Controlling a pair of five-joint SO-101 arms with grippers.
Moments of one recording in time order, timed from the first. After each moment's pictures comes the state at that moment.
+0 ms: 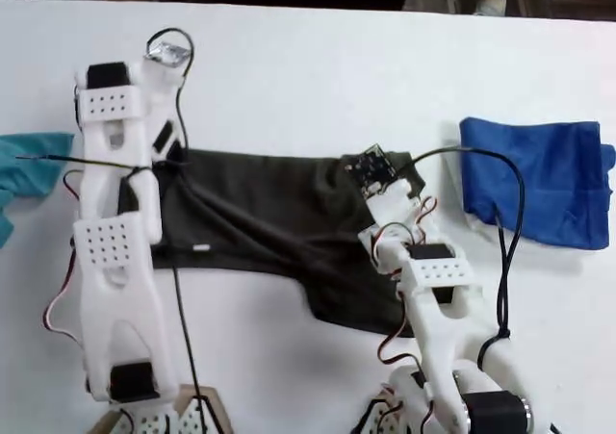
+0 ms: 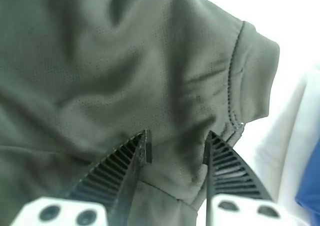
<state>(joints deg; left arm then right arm) -14.7 53.8 -59.2 101.4 -27.6 -8.5 -24.4 66.4 23.0 30.5</state>
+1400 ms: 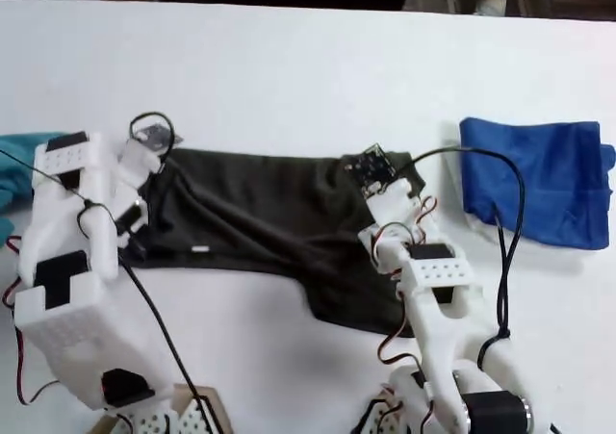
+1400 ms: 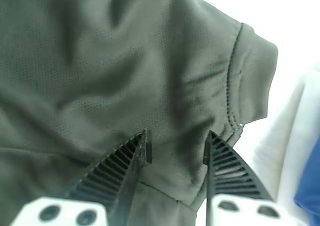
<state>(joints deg) -25.7 17.8 10.6 78.5 -52.4 -8.5 -24.4 66.4 22.7 30.5</state>
